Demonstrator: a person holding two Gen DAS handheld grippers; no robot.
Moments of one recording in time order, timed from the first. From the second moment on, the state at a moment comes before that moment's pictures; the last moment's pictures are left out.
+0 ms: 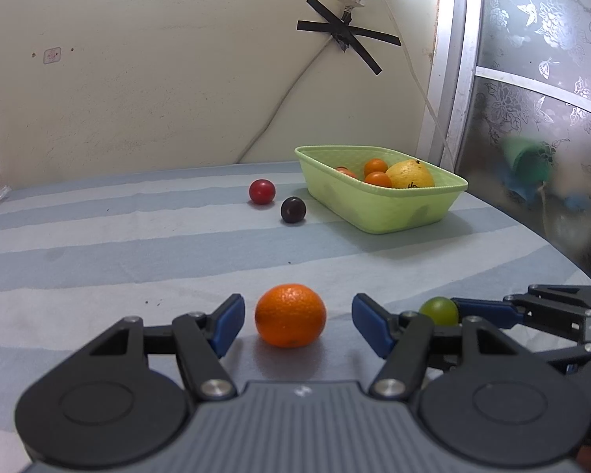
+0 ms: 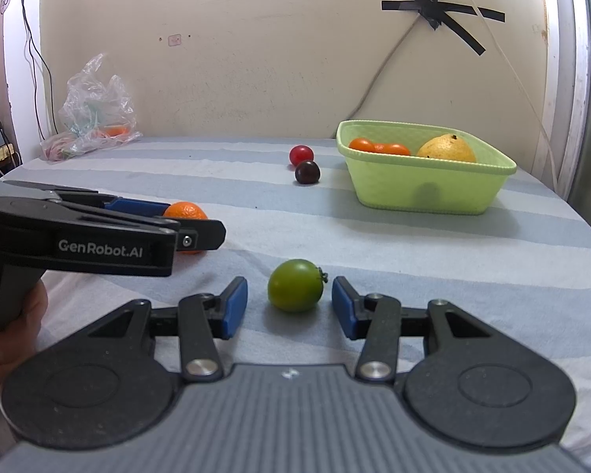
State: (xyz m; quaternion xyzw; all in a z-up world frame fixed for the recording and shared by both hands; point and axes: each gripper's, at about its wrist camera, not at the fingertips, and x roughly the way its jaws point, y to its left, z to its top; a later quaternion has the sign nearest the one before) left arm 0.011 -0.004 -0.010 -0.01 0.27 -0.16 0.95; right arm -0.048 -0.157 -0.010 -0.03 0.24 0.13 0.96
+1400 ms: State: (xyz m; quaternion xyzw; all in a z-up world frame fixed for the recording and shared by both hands) left arm 0.014 -0.003 -0.013 0.00 0.28 -0.17 0.95; right arm -0.048 -0.158 -0.010 -0.03 0.24 0.13 0.96
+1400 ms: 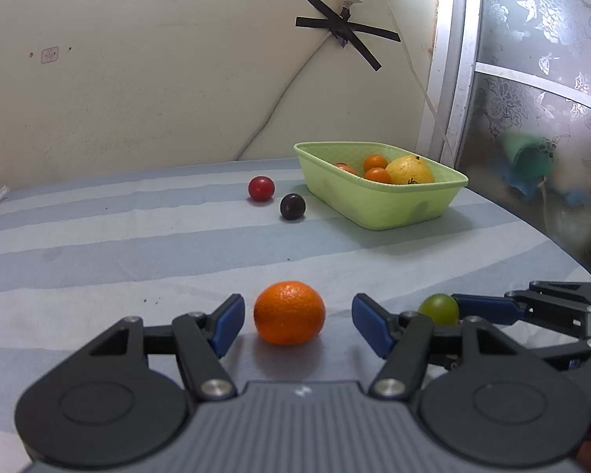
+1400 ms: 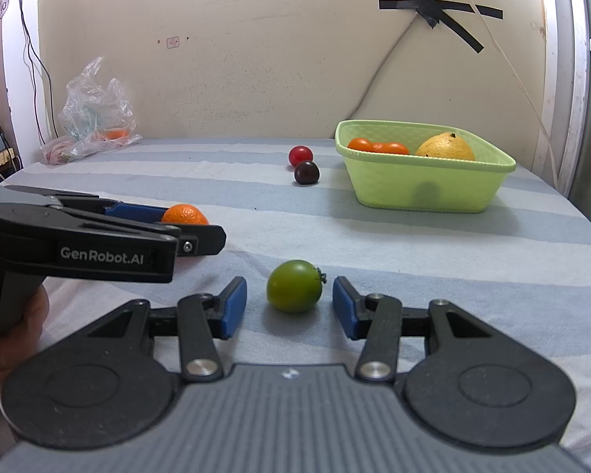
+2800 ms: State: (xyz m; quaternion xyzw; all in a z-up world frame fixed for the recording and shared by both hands) left arm 0.012 -0.007 -0.011 0.00 0.27 -0.18 0.95; right arm -0.050 -0.158 -0.010 -0.03 0.24 0.13 0.96
